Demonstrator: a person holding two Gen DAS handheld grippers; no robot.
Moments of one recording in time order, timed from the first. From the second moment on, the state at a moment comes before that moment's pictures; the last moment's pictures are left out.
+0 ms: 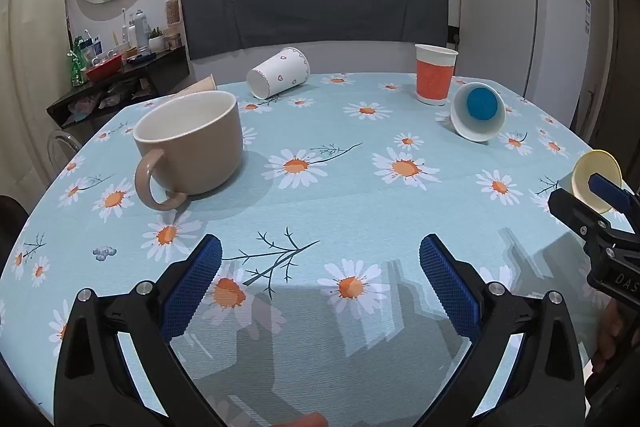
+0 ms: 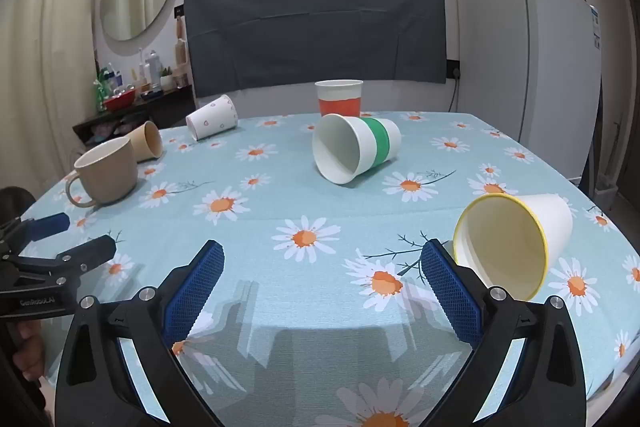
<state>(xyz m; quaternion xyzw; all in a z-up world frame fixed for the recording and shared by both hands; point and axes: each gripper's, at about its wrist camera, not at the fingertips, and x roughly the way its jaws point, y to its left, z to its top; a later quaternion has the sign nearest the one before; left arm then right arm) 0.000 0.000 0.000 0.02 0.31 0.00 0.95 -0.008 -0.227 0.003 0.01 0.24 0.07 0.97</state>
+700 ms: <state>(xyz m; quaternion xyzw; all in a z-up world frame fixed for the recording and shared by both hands) -0.001 -0.001 0.003 0.02 0.31 0.00 0.95 -0.008 -0.227 0.003 0.01 0.24 0.07 0.97</state>
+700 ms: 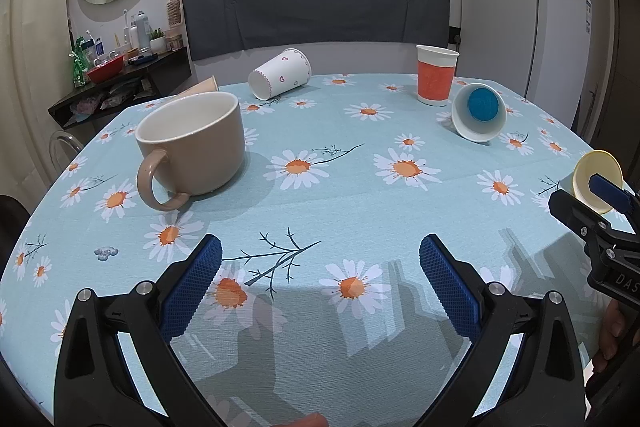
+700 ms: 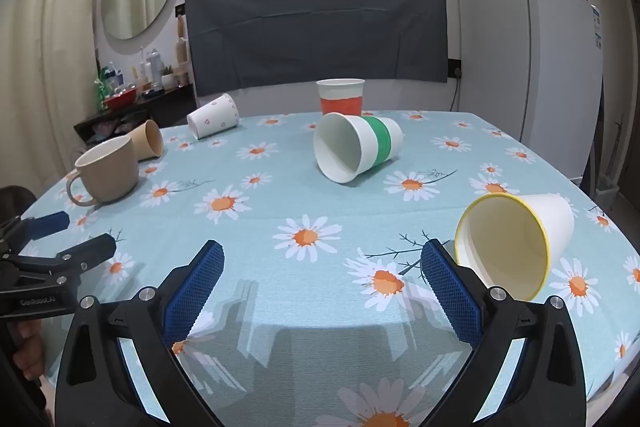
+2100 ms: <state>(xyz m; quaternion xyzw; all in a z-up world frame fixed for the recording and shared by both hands) 0.000 -0.006 0.001 0.02 0.30 0.00 0.95 -0.009 -0.225 0.005 -0.01 0.24 0.06 0.97</state>
